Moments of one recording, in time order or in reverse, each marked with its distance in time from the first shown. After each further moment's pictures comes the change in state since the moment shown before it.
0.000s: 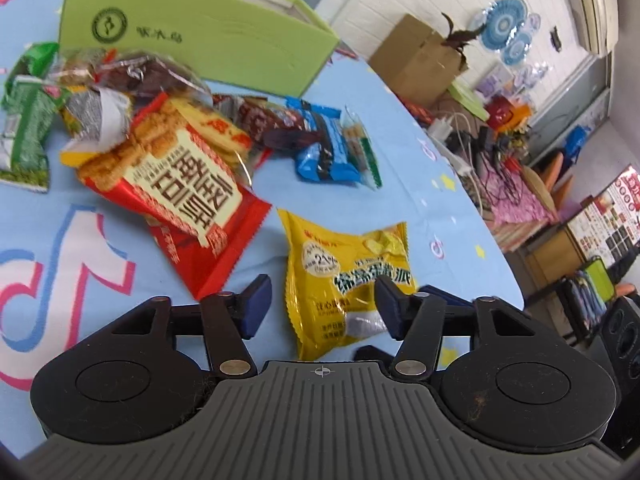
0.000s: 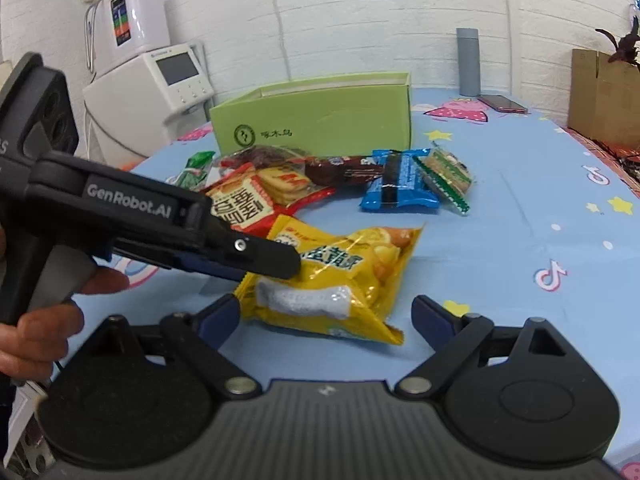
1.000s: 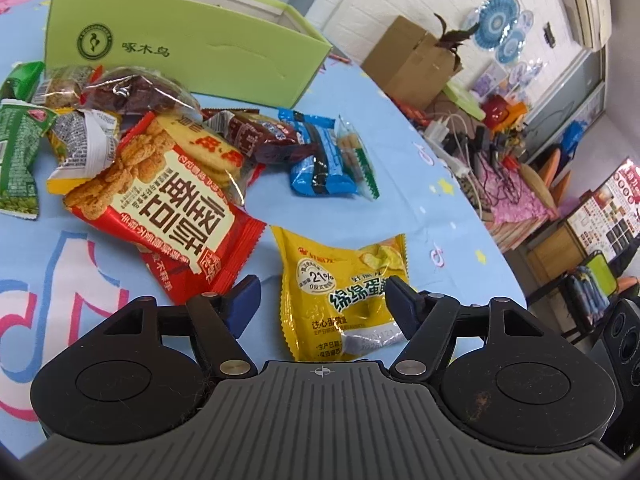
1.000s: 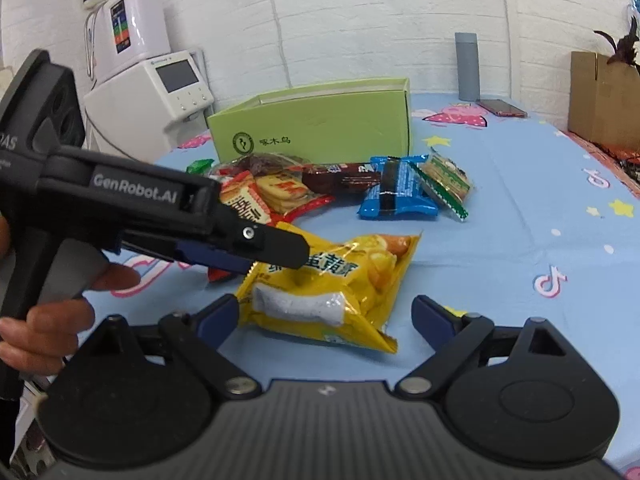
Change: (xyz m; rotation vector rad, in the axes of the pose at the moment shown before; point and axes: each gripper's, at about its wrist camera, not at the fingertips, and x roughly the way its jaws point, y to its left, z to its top) left arm 0.011 0.001 0.011 0.031 -0.002 -0.013; right arm 0.005 0.000 0.003 -0.009 -0.017 0.012
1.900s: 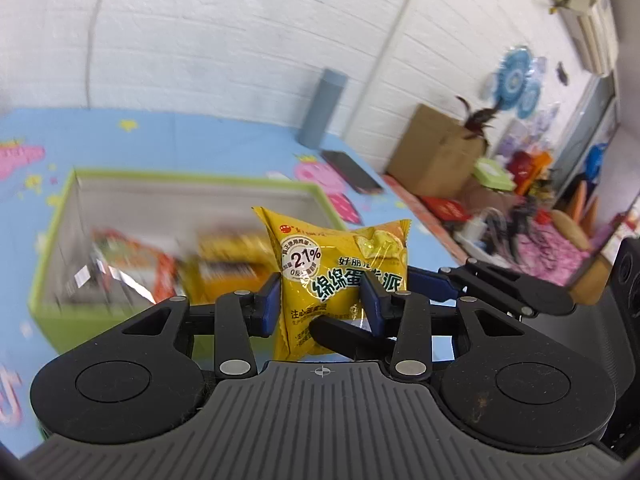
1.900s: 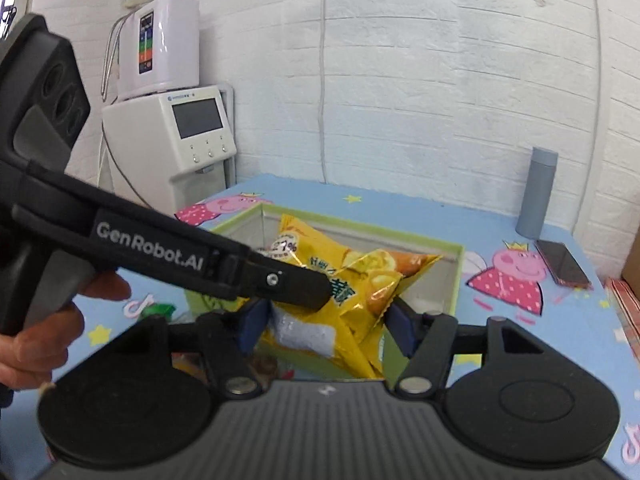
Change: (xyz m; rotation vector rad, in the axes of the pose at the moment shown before) left arm 0.011 0.019 0.203 0.115 -0.193 0.122; right arm 0.126 -0.007 0.202 -0.235 -0.107 0.092
